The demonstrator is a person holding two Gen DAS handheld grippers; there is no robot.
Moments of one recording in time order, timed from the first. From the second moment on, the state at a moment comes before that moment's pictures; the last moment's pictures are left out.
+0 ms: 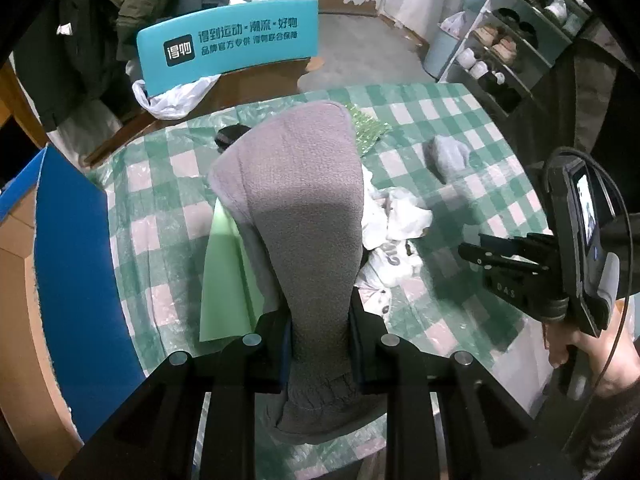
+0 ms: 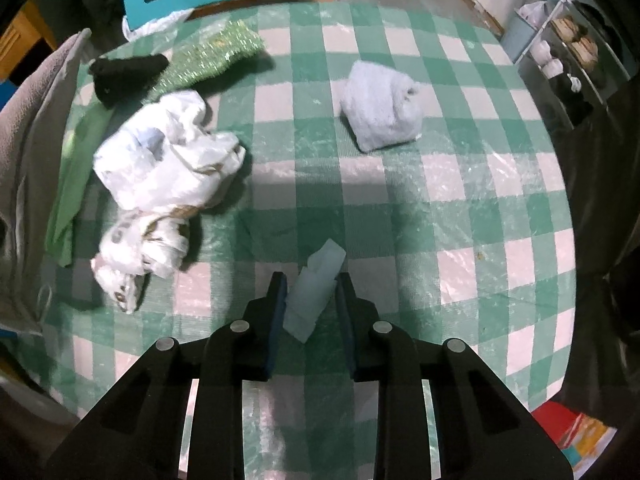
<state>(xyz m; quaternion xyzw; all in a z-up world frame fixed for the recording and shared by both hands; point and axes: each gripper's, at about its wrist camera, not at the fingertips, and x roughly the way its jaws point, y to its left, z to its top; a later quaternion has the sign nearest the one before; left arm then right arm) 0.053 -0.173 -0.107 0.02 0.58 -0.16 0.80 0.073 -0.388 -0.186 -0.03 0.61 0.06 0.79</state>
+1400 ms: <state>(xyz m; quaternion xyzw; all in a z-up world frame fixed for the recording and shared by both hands) 0.014 -0.084 -0.035 0.01 0.50 -0.12 0.86 0.048 -0.290 -0.057 -0.06 0.49 0.17 0.85</state>
